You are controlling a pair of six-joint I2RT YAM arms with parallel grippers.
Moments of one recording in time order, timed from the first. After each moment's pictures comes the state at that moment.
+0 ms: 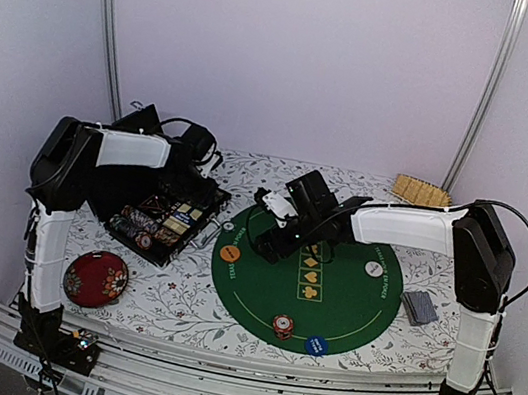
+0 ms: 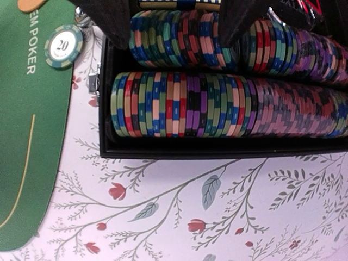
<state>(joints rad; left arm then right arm) -0.42 2.15 1.60 -0.49 -0.08 -0.03 0.83 2.03 1.46 -0.29 -0.07 -0.09</state>
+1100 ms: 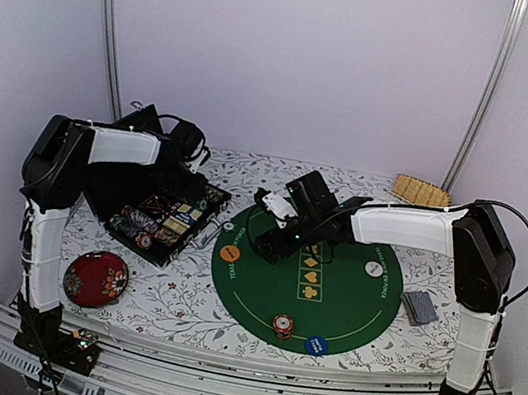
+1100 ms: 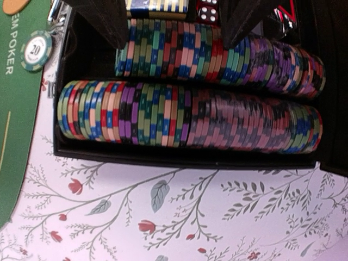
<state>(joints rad) -0.37 2.11 1.56 -0.47 -0.10 -0.04 0.83 2.03 1.46 -0.29 -0.07 -0.09</state>
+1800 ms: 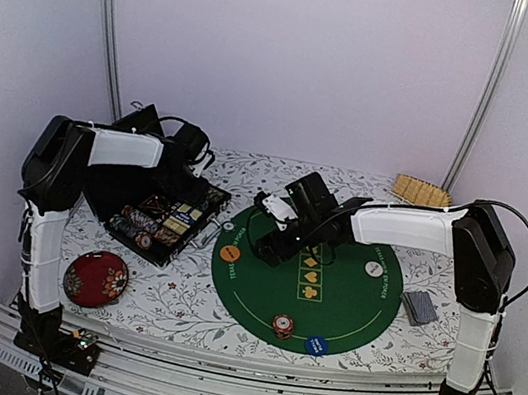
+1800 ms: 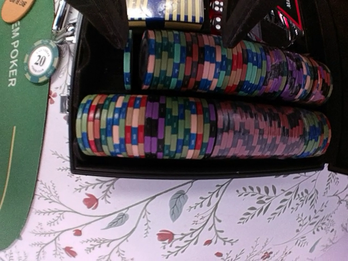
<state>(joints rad) -0.41 2.09 1.54 -0.48 -0.13 -0.02 0.83 2.03 1.46 -0.31 -0.09 -0.09</state>
